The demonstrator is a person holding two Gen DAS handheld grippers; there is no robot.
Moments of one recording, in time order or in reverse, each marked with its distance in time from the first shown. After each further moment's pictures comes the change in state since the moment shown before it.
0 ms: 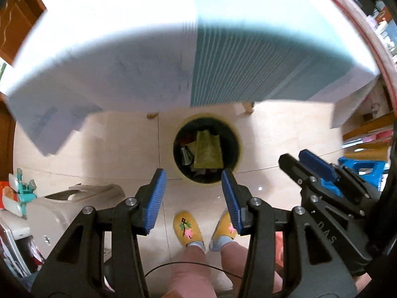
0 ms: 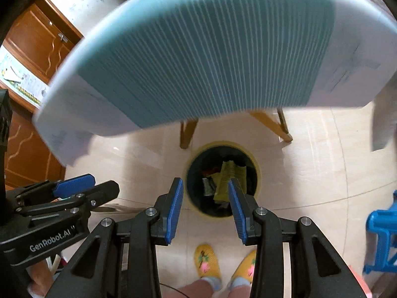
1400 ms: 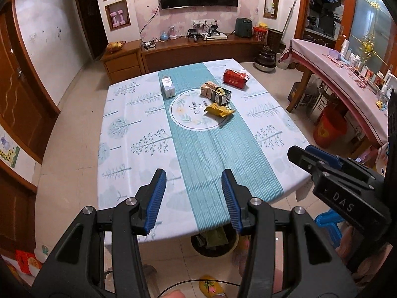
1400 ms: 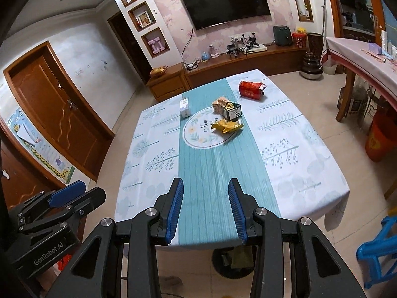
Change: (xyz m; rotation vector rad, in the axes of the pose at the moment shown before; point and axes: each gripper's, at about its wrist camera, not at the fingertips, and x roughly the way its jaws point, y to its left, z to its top) left arm -0.280 -0.038 0.167 0.173 -0.428 0.026; right arm -0.249 0.057 0.212 0.066 -0.368 -0.004
